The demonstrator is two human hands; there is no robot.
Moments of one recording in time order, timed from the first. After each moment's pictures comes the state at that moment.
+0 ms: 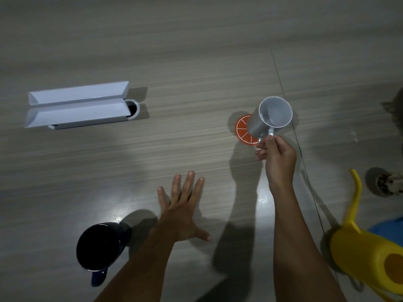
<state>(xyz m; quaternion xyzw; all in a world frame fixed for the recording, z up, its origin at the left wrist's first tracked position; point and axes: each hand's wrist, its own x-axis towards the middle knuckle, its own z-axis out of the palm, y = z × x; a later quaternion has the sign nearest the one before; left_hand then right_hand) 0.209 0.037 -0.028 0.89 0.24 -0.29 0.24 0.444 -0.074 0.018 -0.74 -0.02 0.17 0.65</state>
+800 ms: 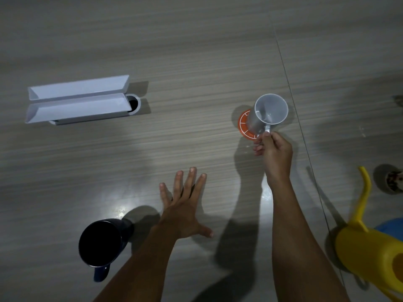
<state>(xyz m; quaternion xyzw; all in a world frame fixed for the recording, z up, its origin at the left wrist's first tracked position) 0.208 0.036 -0.032 0.90 0.25 -0.27 0.25 0.449 -0.067 -0.011 -0.77 -0.01 0.20 0.61</state>
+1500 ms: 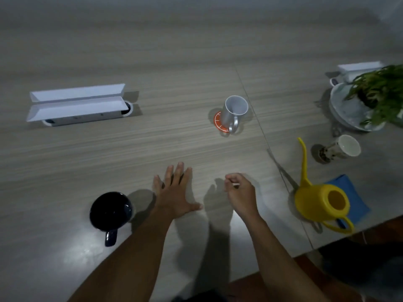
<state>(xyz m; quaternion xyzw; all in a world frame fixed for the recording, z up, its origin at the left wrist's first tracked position) 0.175 0.024 -0.030 0.93 0.22 -0.19 0.24 0.289 -0.153 0.005 -0.86 -0.05 0.20 0.46</state>
